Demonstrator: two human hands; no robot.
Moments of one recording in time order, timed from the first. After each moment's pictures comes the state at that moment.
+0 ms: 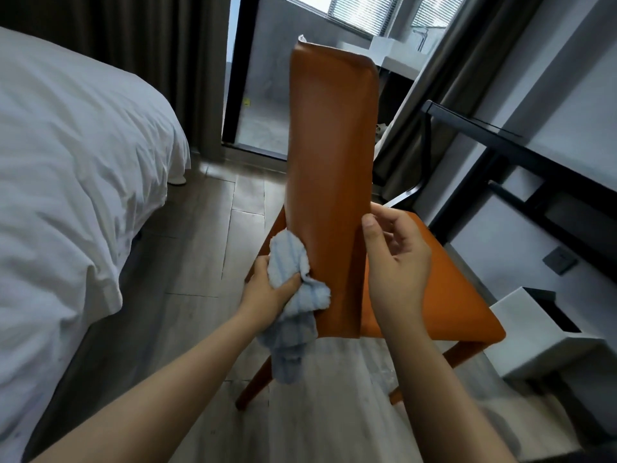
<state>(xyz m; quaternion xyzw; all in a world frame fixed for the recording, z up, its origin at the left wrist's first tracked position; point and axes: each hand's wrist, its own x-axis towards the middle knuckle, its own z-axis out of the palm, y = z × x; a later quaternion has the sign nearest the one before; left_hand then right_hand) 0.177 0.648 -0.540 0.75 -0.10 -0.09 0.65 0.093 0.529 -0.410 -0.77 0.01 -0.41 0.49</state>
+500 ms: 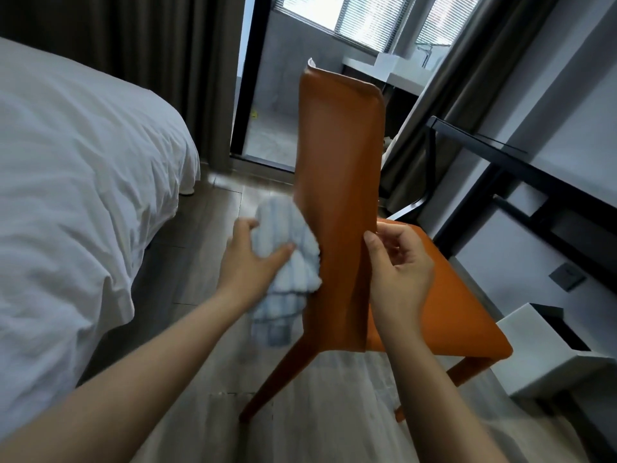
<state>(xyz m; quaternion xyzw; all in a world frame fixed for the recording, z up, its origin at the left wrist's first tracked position) 0.194 0.689 -0.483 0.78 -0.08 0.10 0.61 0.104 0.532 -0.410 -0.78 0.05 -0.43 0.46</state>
